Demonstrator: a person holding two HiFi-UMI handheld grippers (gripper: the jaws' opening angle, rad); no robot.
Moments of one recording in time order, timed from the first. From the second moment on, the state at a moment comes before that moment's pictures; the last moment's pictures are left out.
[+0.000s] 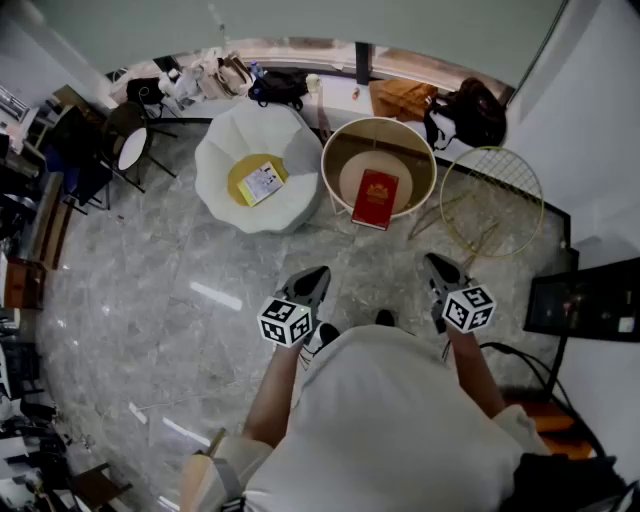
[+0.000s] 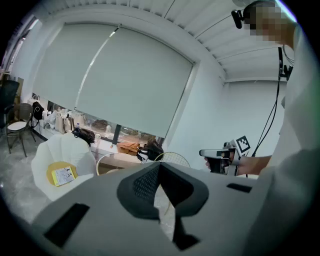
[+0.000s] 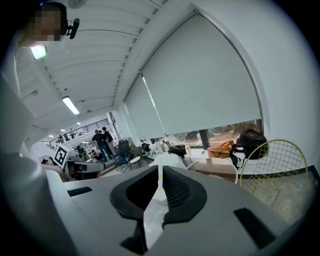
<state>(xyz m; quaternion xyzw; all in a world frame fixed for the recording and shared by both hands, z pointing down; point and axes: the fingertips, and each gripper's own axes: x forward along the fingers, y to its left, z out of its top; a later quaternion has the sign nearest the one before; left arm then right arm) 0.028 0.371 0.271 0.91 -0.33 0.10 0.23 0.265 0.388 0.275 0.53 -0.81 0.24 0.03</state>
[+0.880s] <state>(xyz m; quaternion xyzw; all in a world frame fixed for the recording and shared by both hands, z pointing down) 0.036 0.372 0.277 0.90 -0.35 0.10 0.24 0.274 0.382 0.280 0.50 -0.83 0.26 0.04</state>
